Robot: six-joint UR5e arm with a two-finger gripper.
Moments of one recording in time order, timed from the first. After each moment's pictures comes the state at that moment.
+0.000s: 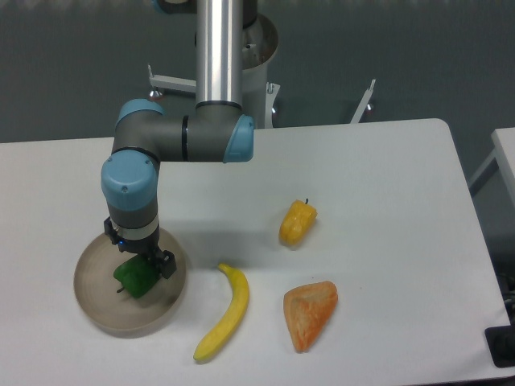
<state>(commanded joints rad) 1.83 -2.16 -1.38 -1.10 1.45 0.59</state>
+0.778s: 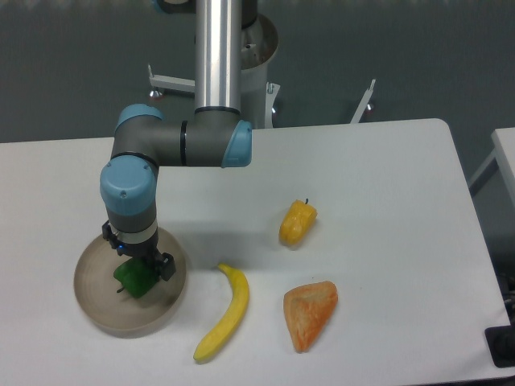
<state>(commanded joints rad) 1.82 -2.17 -1.36 -1.10 1.45 0.54</state>
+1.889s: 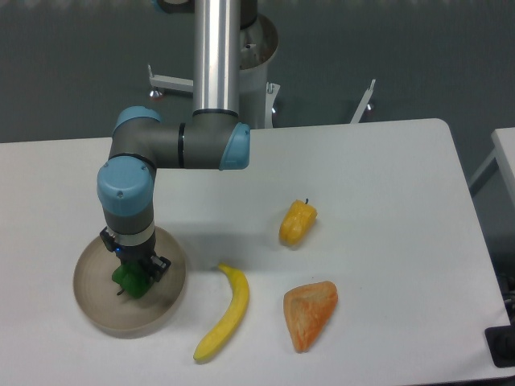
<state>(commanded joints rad) 1.82 -2.18 -1.36 -1.07 1.45 0.54</state>
